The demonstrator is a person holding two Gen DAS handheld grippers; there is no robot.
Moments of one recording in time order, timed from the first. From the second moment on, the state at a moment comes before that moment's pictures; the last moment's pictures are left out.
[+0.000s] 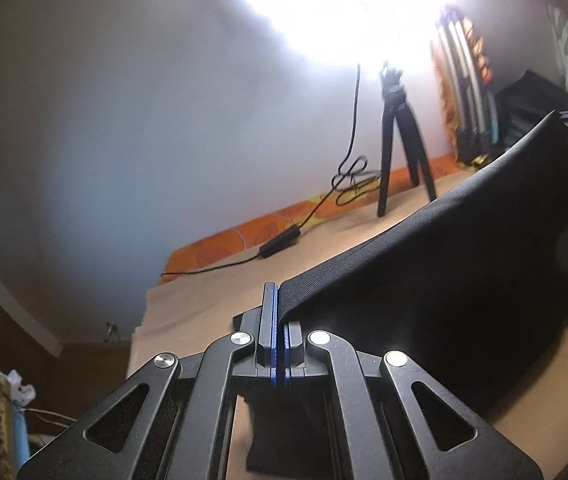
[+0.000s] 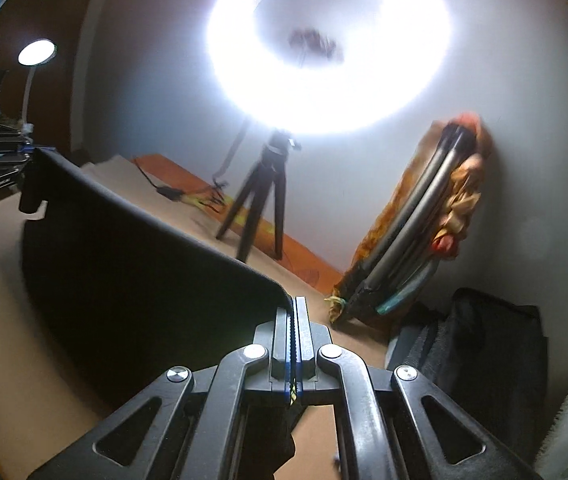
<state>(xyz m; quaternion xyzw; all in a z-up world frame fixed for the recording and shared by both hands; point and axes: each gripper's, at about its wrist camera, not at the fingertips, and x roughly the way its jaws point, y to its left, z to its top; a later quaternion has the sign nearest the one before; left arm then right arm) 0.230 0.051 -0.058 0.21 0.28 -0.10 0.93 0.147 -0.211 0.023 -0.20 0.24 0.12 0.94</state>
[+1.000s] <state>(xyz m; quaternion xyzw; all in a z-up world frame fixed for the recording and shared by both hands) 0.325 0.064 -0.117 0.21 0.34 -0.03 0.92 0.298 -0.219 -0.079 -0.21 0.36 0.05 0.91</state>
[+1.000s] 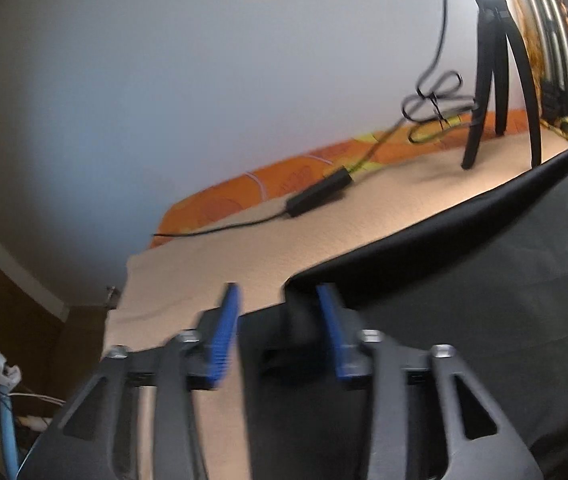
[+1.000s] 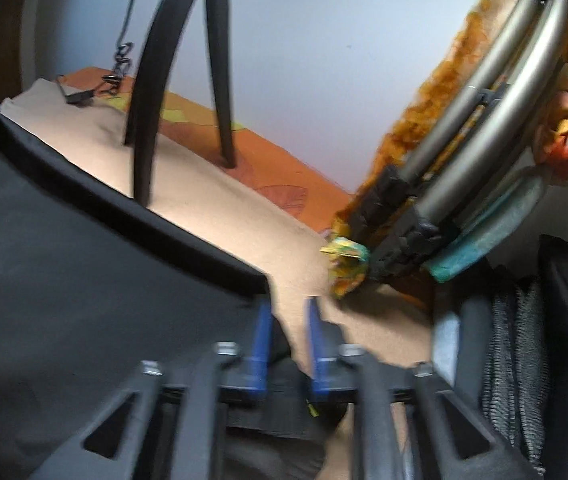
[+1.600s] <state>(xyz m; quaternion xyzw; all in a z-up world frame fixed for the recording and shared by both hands) 0.175 0.063 -0.098 0.11 0.37 -0.21 0.90 0.156 -0.270 -0.039 -0.09 0.35 0.09 0.93</state>
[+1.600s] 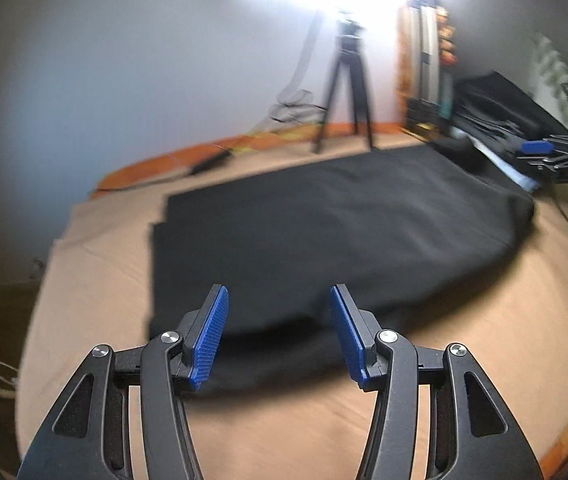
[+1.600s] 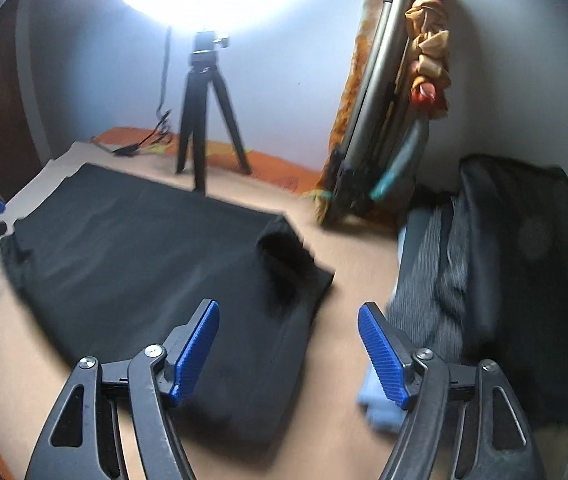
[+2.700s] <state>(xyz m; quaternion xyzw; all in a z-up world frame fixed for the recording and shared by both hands) 0.204 -0.030 -0.141 0.09 0.43 -0.32 0.84 0.151 -0.262 -0.083 -0.04 0.39 0.12 0.91</state>
